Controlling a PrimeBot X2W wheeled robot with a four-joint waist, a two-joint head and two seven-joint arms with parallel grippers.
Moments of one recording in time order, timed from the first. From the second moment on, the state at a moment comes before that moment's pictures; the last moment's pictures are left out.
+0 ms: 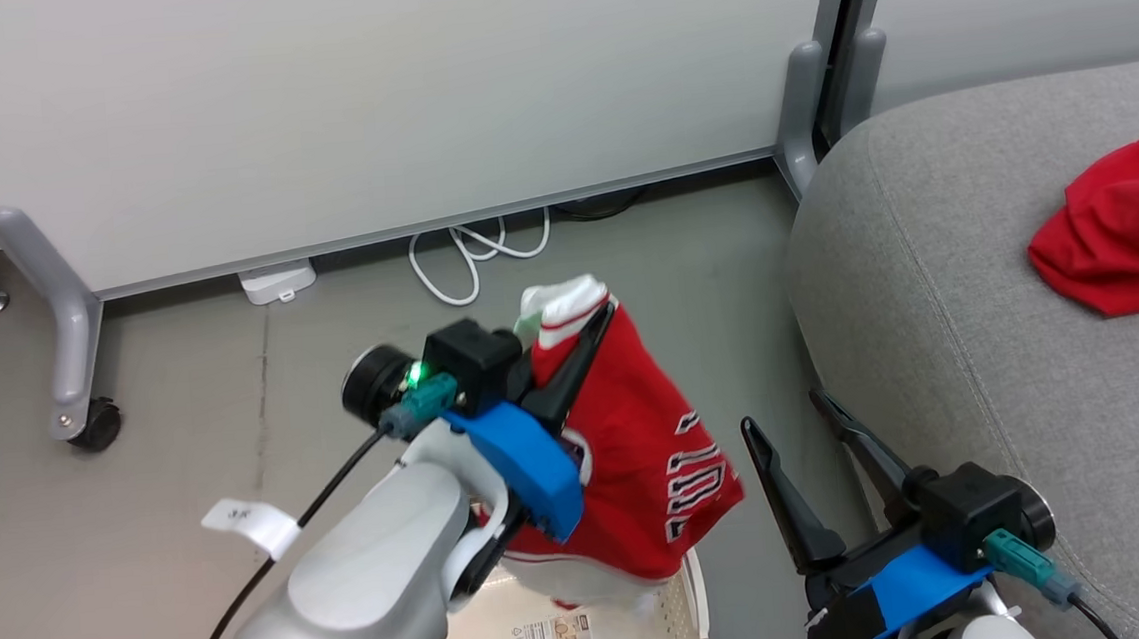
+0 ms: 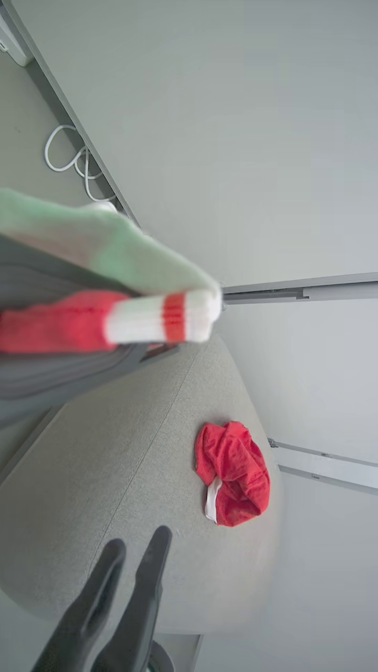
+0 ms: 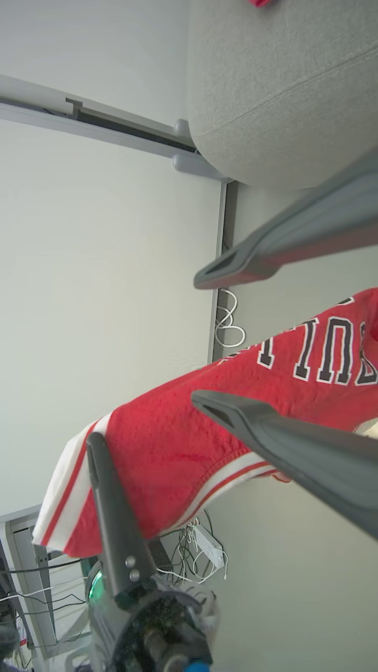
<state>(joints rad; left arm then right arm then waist) -0.69 0.19 -0.96 0.61 -0.70 -0.13 -0.24 -0.11 -0.05 0.23 0.17 0.13 0.13 -0.19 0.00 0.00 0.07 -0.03</state>
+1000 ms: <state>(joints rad) -0.84 0.08 -1.02 0.74 -0.77 -0.13 -0.24 -0.19 -0.05 0.35 0.24 0.08 0.13 -0.15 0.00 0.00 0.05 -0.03</state>
